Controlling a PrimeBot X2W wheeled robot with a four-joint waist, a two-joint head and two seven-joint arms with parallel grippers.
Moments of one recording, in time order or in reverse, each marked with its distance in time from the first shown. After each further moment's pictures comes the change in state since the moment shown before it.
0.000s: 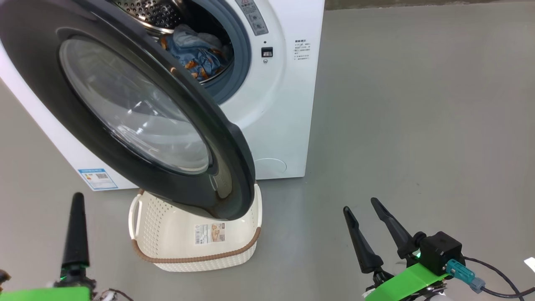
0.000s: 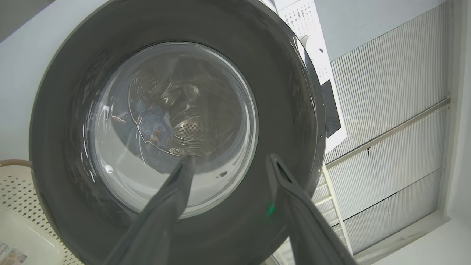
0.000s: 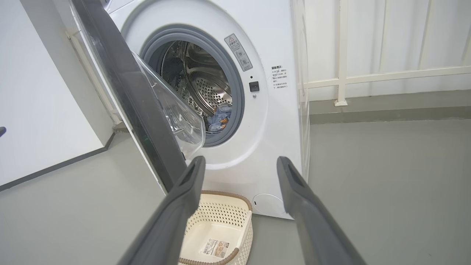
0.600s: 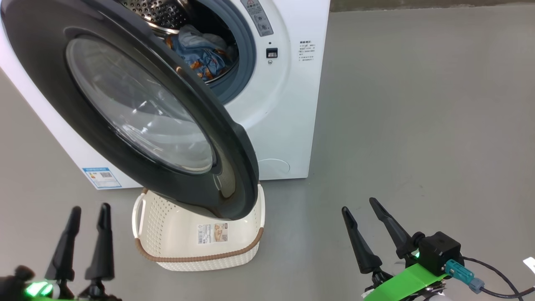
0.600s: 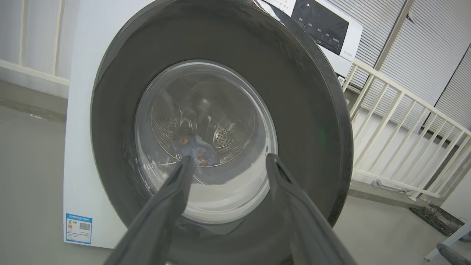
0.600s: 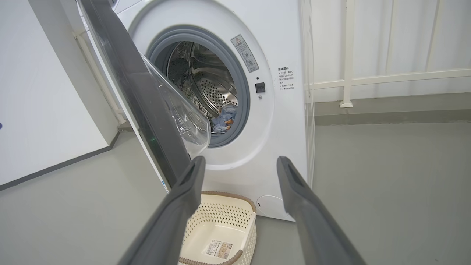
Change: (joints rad) left arm 0.012 0.137 -0.118 0.070 0.668 -0.007 -0.211; right arm 0.001 0.000 0.007 -0.005 -0.002 0.000 0.000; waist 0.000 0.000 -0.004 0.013
